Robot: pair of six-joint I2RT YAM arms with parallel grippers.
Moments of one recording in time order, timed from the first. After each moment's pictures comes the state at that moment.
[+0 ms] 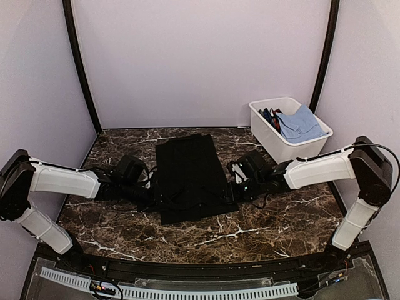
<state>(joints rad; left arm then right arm) -0.70 1.47 0.67 -0.06 0.44 -0.93 0.84 1.67 0.90 -0.12 -0.14 0.58</state>
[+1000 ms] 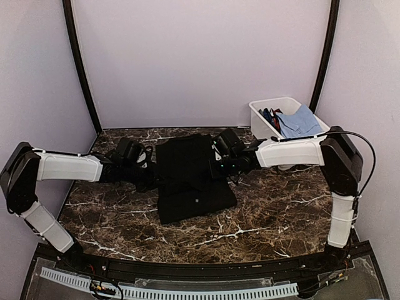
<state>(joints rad) -0.58 1.54 0.84 -0.10 0.32 -0.92 0.83 1.95 1.37 -0.29 0.11 0.46</state>
